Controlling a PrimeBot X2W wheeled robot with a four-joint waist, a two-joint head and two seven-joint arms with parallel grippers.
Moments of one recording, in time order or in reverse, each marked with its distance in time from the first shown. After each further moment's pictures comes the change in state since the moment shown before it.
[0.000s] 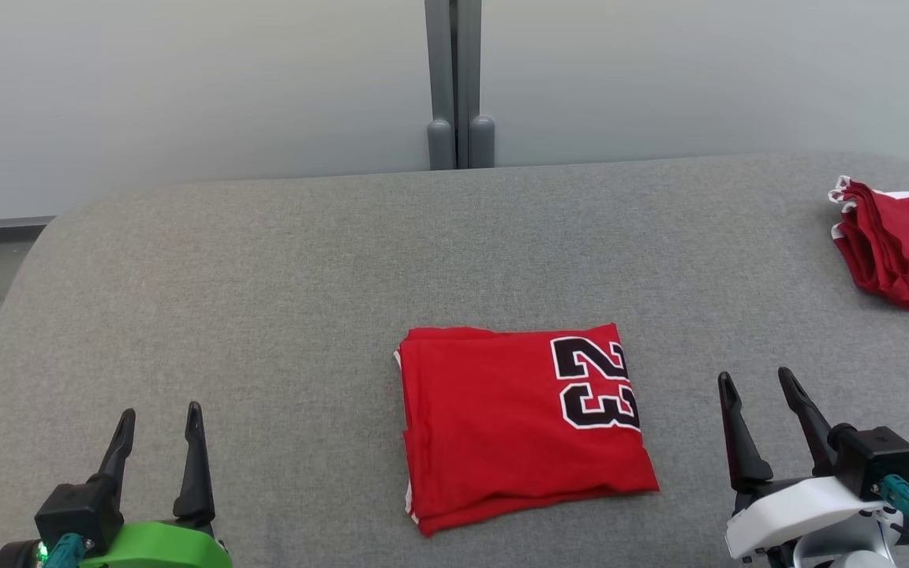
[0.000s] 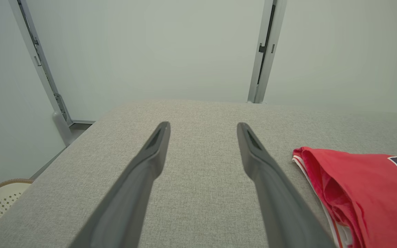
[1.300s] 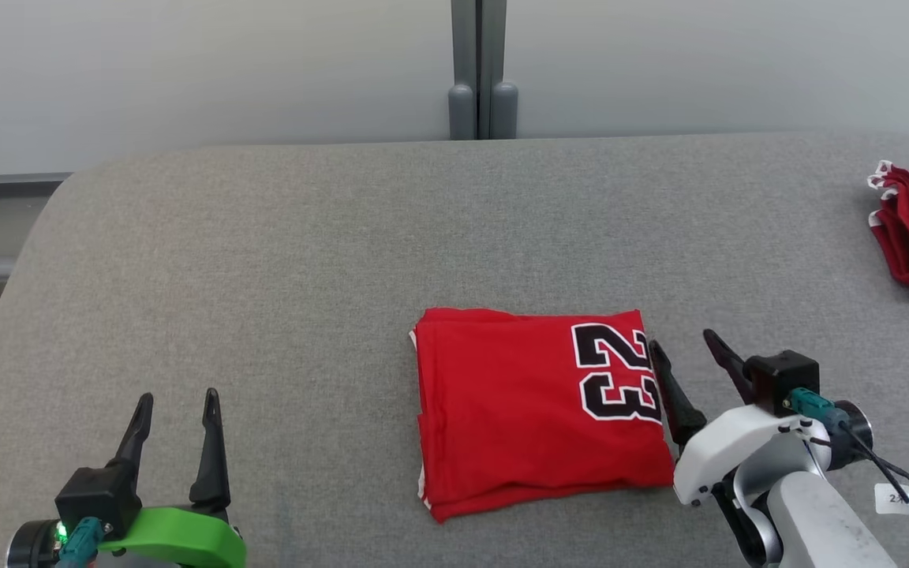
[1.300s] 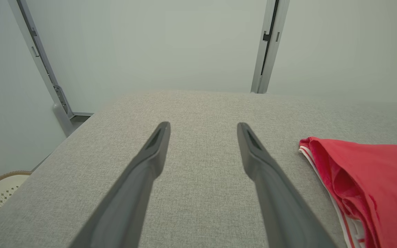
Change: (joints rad) left arm -0.041 0.010 -0.049 0.036 -0.007 0.011 -0.021; right arm -0.248 -0.030 0.140 0.260 0.010 0.000 0.082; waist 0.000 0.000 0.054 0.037
